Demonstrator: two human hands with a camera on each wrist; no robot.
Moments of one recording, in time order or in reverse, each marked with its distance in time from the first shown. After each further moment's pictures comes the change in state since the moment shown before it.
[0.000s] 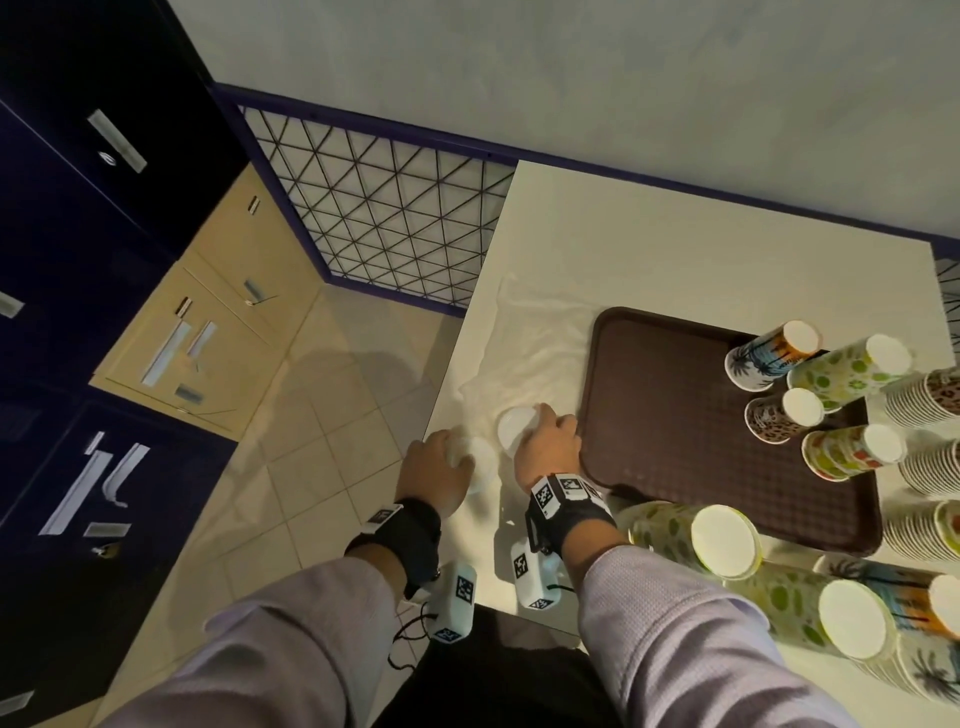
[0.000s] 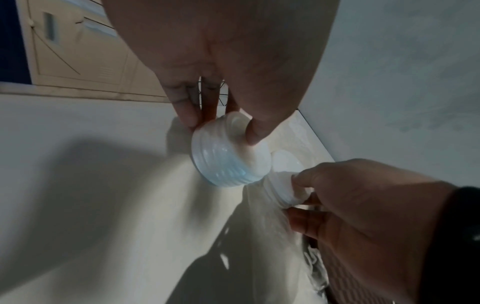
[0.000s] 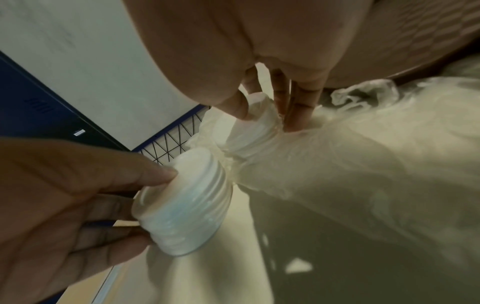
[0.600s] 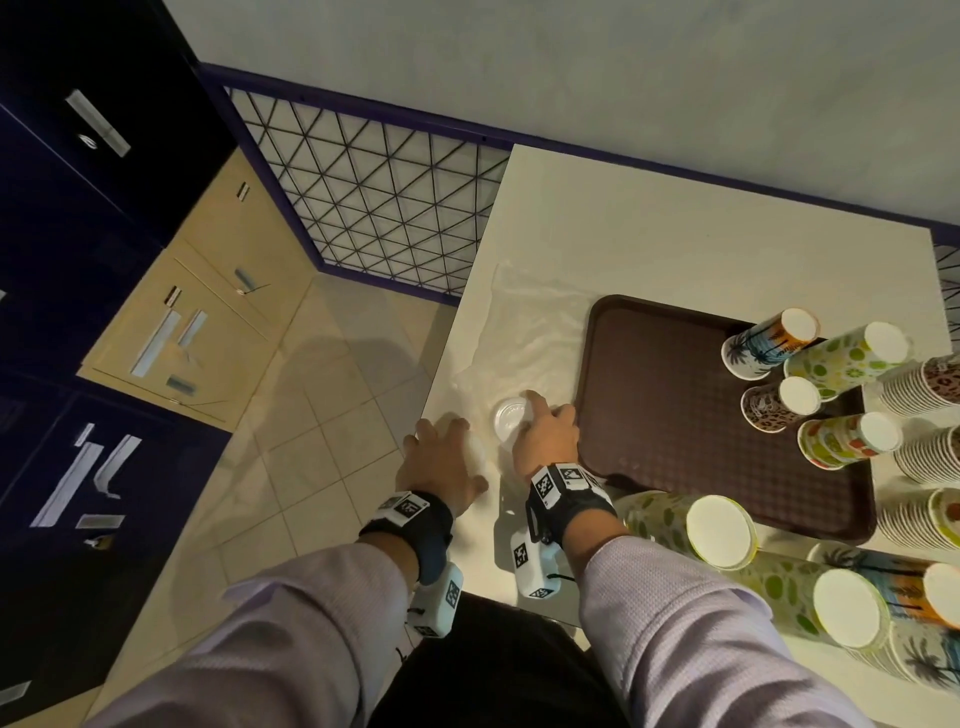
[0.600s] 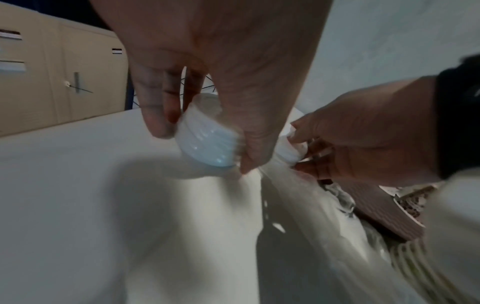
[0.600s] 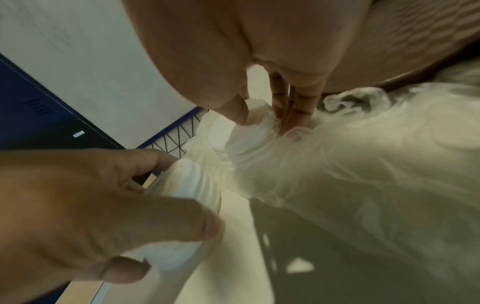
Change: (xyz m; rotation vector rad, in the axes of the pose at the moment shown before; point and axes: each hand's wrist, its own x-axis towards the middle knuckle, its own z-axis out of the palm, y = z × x) left_hand -0.005 0.012 0.011 0.455 -0.066 0.091; right_hand 0.006 0.008 0.002 0.021 -0.004 -0.023
